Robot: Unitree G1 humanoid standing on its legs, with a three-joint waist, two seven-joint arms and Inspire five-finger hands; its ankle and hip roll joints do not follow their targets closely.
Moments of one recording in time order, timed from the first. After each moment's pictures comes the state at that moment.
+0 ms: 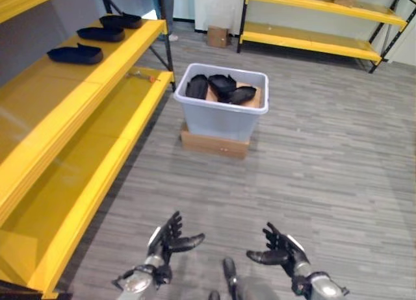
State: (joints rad) left arm 0.16 0.35 -0.23 0.38 -0.50 -0.07 -0.01; right arm 0.16 -0.41 0.34 0.35 0.56 -0.03 0.09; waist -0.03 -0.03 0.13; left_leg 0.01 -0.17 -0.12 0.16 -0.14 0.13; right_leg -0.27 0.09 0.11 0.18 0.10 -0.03
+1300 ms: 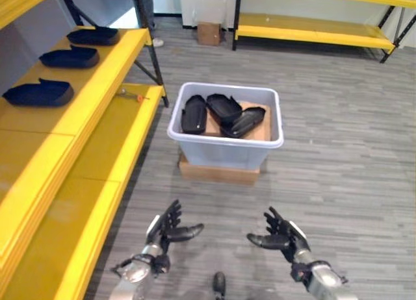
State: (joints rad) left arm 0.15 0.41 -0.24 0.33 -0.51 -0.07 0.00; right arm 0.18 -0.39 0.31 0.28 0.59 -0.05 0.08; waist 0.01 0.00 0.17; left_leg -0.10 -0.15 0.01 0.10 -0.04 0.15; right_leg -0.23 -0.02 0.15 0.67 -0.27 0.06
